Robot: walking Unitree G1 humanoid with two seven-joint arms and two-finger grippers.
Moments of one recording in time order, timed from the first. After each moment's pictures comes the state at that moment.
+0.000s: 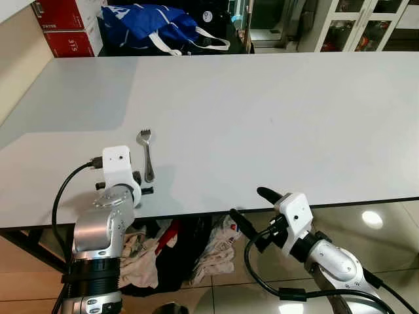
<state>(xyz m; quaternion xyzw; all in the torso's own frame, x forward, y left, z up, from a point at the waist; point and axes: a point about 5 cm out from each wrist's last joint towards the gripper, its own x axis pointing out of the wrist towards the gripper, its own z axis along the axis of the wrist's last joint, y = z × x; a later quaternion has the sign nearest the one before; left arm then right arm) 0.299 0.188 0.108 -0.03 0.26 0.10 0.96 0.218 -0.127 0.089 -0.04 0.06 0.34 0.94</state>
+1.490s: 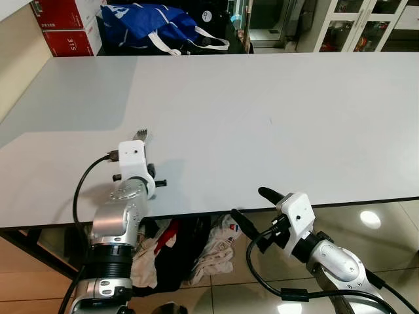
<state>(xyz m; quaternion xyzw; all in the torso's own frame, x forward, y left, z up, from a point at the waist) 0.320 0.171 0.101 -0.04 0.24 0.07 0.97 0.217 -0.129 0.090 -0.04 0.06 0.34 0.94</state>
